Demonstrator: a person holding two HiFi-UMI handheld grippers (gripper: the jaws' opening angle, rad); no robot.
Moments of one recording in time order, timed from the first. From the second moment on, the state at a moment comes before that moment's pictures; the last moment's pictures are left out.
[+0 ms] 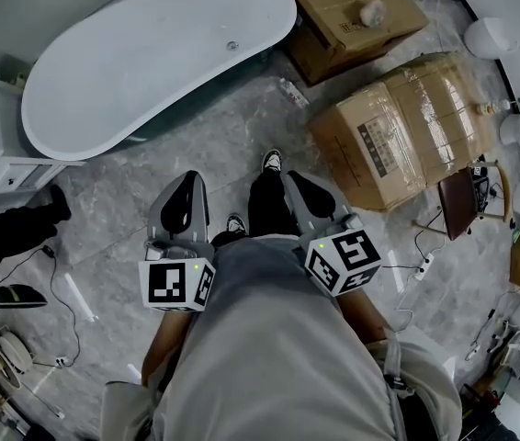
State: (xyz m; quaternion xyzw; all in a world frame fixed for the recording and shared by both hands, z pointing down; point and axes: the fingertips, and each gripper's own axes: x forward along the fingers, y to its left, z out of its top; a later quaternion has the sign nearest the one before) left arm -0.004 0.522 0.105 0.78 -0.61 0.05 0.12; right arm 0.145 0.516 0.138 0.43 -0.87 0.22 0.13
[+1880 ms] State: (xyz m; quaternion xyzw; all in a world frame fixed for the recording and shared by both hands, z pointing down) left arm 0.076 0.201 0.106 0.72 -0.67 0.08 0.12; right arm 0.216 0.161 0.171 0.33 -0.91 0.22 0.14
